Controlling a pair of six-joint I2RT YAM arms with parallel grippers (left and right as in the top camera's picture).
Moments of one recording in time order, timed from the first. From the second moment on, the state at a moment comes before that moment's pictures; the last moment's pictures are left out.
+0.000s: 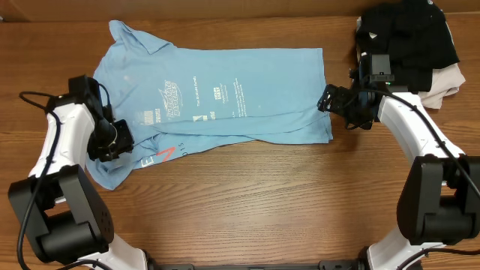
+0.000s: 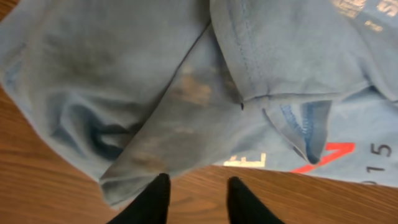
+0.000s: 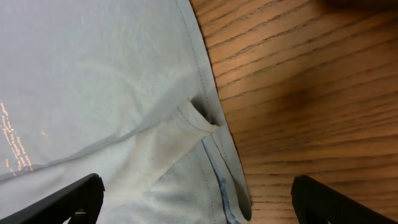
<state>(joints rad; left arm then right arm) 0.28 1.80 1.26 -1.04 0.03 -0.17 0.00 1.82 1.28 -0.69 -0.20 0.36</state>
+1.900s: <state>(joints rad) 0.28 1.80 1.15 -0.85 0.06 -0.28 0.00 1.82 1.28 -0.70 -0.20 0.36</state>
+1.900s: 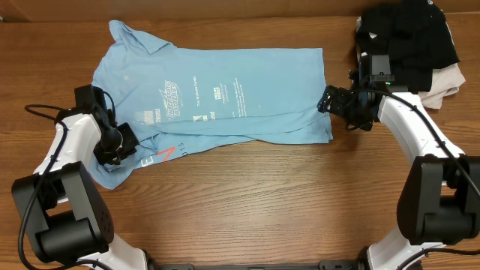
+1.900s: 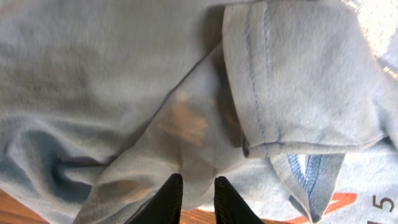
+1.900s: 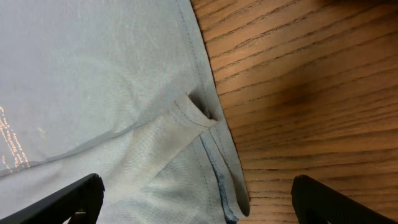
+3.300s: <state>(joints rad) 0.27 1.80 1.42 -0.96 0.03 -0.23 0.00 1.82 1.28 -0.71 -0.20 0.36</state>
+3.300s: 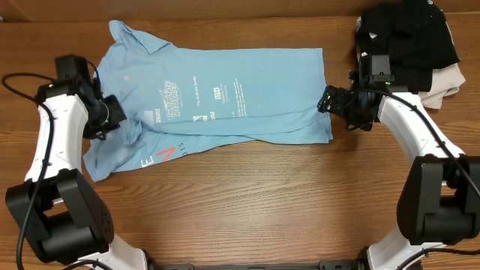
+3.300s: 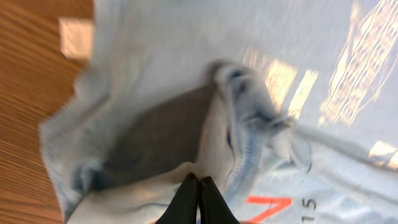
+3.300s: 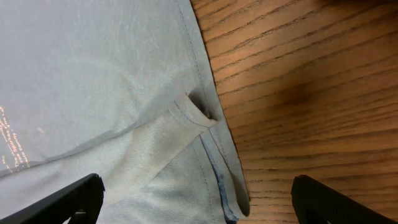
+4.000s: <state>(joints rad) 0.27 1.80 1.43 -0.86 -0.15 -0.20 0.00 1.82 1.29 -0.68 -0.20 0.33</state>
